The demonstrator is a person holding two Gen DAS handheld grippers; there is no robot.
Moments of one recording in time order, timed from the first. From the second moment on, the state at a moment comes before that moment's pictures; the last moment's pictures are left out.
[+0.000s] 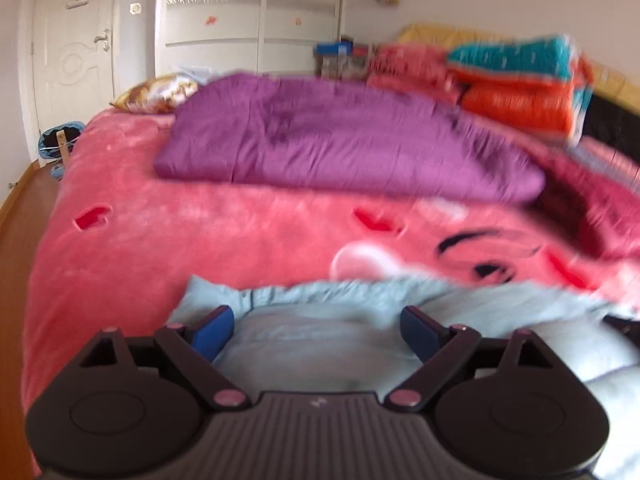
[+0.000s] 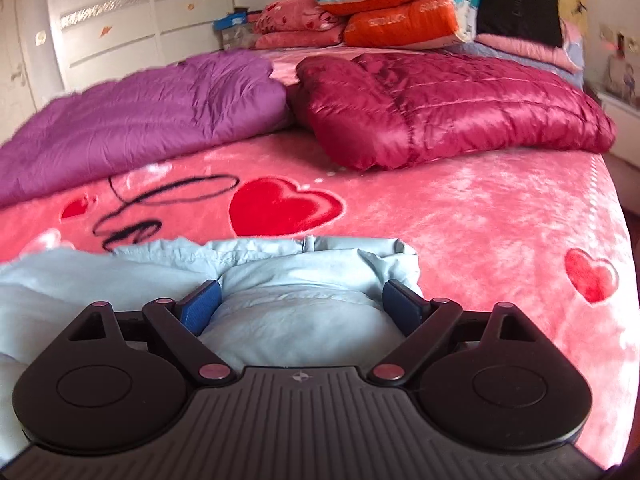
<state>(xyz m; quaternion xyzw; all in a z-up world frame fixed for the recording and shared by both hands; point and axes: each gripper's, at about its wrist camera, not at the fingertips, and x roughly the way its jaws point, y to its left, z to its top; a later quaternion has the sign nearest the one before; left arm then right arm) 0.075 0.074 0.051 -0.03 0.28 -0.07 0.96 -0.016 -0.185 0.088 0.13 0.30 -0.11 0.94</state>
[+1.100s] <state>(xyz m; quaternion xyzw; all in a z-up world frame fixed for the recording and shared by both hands) 0.026 -0.018 0.038 0.01 0.32 -0.16 0.93 -0.059 -0.183 0.099 0.08 0.34 -0.08 0.93</state>
